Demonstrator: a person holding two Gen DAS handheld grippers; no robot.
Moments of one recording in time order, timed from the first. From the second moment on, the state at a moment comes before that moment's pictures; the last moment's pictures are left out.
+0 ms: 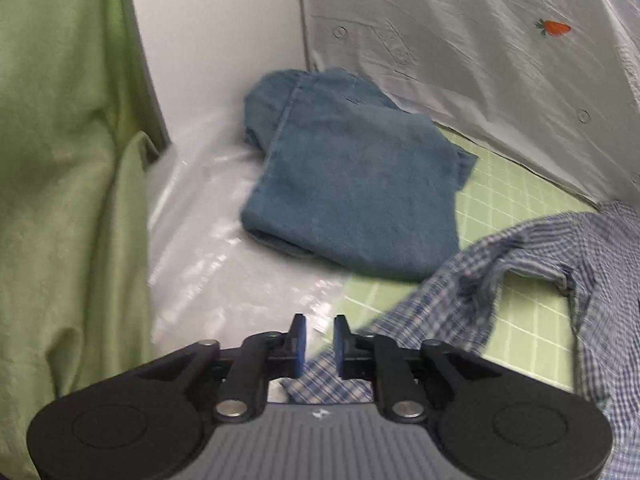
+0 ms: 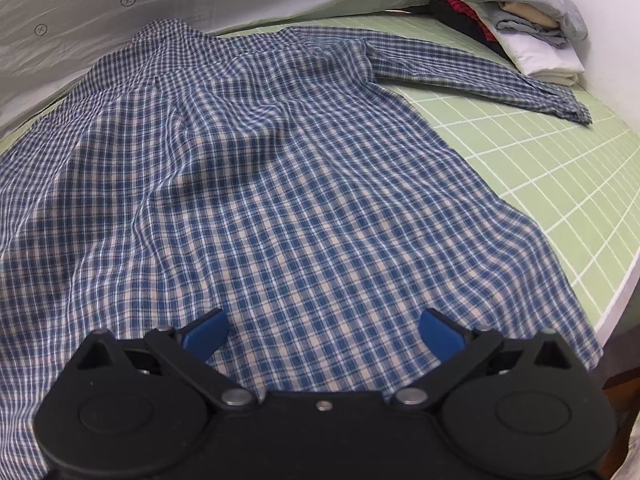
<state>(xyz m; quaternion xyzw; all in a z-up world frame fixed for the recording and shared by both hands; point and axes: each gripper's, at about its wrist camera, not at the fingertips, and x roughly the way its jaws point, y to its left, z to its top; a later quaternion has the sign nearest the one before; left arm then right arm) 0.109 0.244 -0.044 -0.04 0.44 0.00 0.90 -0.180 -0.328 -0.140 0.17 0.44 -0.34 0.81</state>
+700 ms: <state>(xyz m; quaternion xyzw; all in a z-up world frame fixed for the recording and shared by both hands) 0.030 0.023 -0.099 0.04 0.53 -0.20 0.82 -0.237 -0.456 -0.131 0.17 0.44 -0.28 0.84</state>
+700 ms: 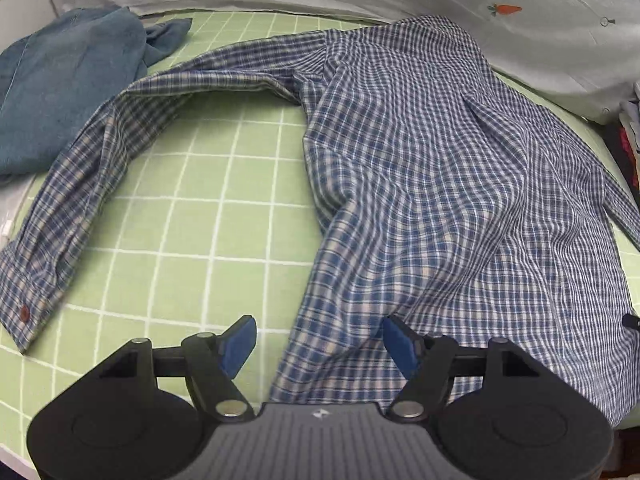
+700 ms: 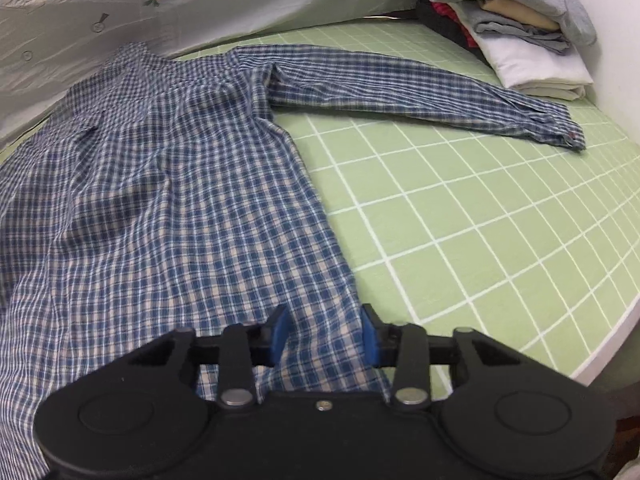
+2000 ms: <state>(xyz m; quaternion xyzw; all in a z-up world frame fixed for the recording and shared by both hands) 0.033 -0.180 -0.070 0.08 0.51 -0.10 0.85 -0.186 -0.731 -0.140 0.14 0.40 -0.42 0.80</state>
